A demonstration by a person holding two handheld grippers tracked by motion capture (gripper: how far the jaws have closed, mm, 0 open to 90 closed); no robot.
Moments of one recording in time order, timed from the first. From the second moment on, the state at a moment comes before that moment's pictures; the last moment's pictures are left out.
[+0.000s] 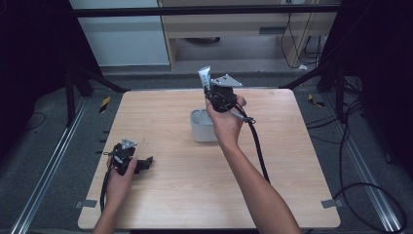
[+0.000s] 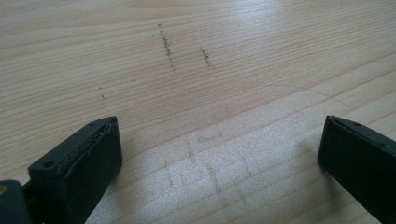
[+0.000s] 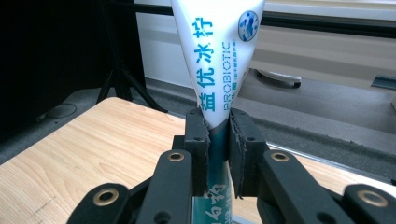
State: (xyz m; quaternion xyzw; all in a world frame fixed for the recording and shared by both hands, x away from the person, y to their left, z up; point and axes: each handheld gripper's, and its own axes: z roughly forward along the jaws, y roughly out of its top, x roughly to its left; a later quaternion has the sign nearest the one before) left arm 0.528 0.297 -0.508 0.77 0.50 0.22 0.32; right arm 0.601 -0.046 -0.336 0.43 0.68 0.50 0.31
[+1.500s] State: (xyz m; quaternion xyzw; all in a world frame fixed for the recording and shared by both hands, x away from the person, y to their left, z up) left arm 0.528 0.297 -0.508 0.77 0.50 0.22 0.32; right arm 0.606 -0.039 -0.382 0.44 0.69 0.48 0.31
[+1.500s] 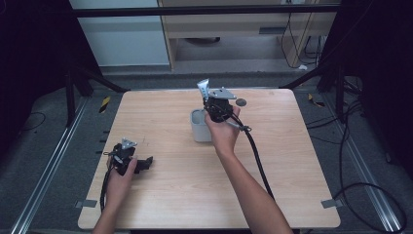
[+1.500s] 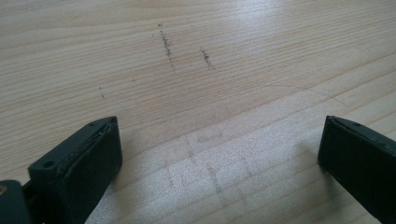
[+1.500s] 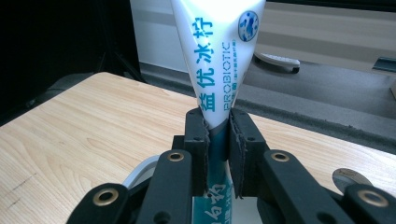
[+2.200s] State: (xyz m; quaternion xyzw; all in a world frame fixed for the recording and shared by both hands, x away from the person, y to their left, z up) left arm 0.528 0.297 -0.508 0.77 0.51 0.22 0.32; right arm 0.605 -0.041 -0.391 0.45 0.69 0.47 0.31
